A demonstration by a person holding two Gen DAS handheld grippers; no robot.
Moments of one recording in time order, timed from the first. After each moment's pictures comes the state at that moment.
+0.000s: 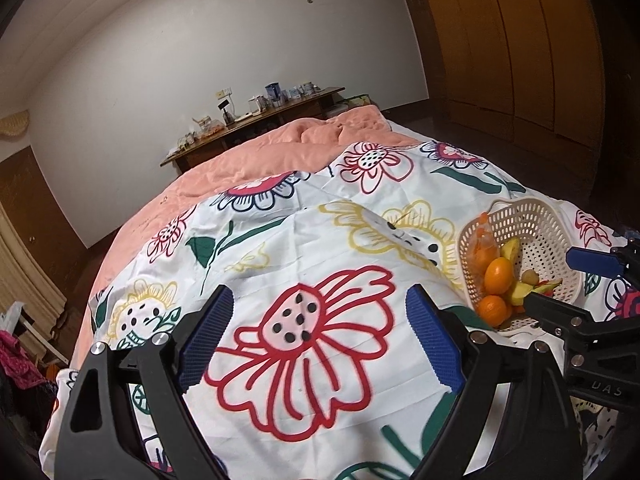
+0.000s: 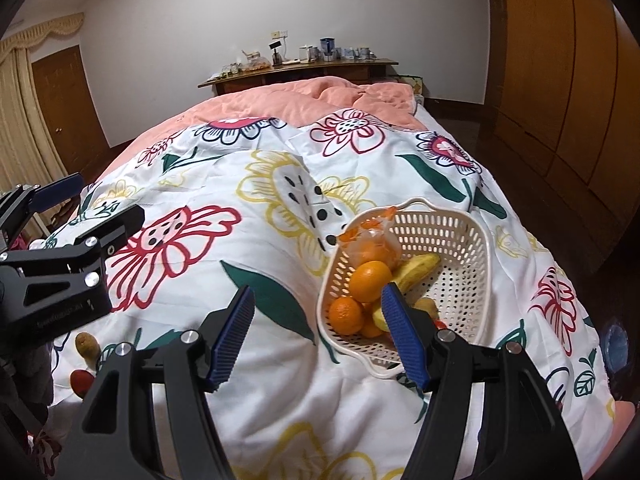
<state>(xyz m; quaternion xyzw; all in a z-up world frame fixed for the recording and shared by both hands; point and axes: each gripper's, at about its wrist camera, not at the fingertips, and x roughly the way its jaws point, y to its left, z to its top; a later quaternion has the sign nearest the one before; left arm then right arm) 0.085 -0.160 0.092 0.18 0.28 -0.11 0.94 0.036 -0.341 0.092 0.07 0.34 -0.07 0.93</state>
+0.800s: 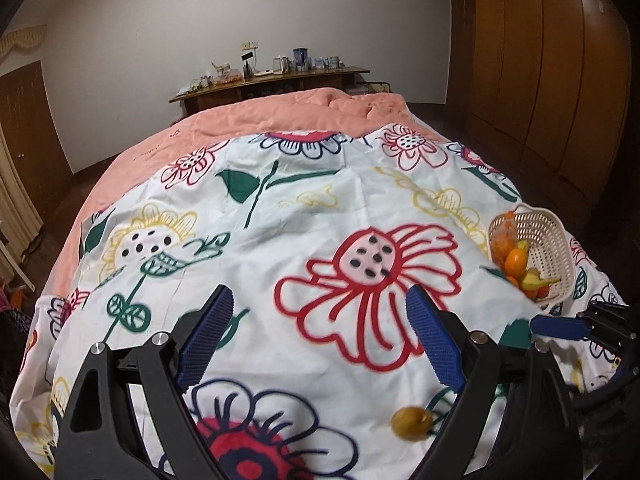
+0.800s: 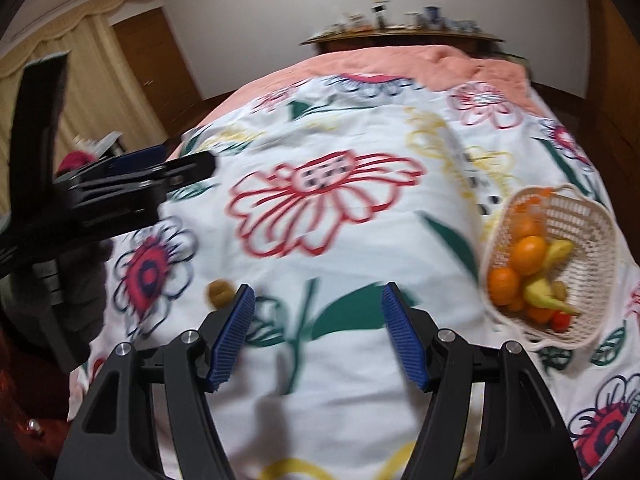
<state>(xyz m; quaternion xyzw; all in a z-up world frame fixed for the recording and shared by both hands) 0.081 -0.037 0.088 0.06 0.35 -0.11 0.93 0.035 -0.241 0.085 0.06 0.40 0.14 0.90</state>
